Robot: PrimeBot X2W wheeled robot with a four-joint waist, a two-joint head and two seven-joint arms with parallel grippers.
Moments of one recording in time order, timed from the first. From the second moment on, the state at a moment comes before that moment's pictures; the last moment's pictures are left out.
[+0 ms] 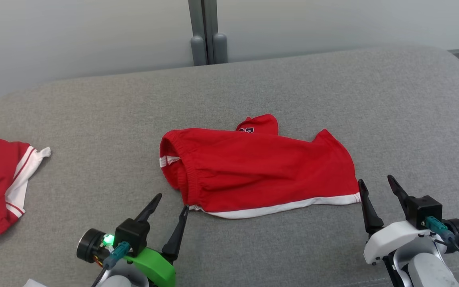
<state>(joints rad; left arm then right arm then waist) -0.17 0.19 -0.41 0.42 -0.23 -0.13 -0.26 -0.13 -0.12 0.03 0.42 0.10 0.13 -0.26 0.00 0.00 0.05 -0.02</state>
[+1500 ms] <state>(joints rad) -0.23 0.29 -0.63 0.39 -0.37 -0.13 -0.26 -0.24 -0.16 0.10 0.55 0.29 0.13 -0.26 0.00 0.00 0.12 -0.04</state>
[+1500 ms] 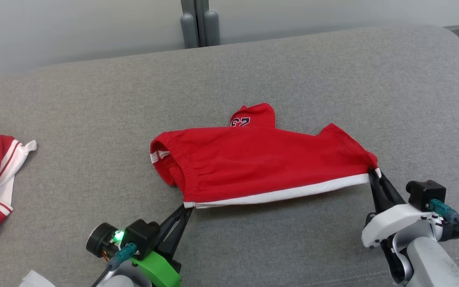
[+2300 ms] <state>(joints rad) -0.99 0.42 -0.73 0.35 -0.65 -0.13 -0.20 -1.00 -0.20 0.17 0.68 0.52 0.13 -0.13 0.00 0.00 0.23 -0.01</state>
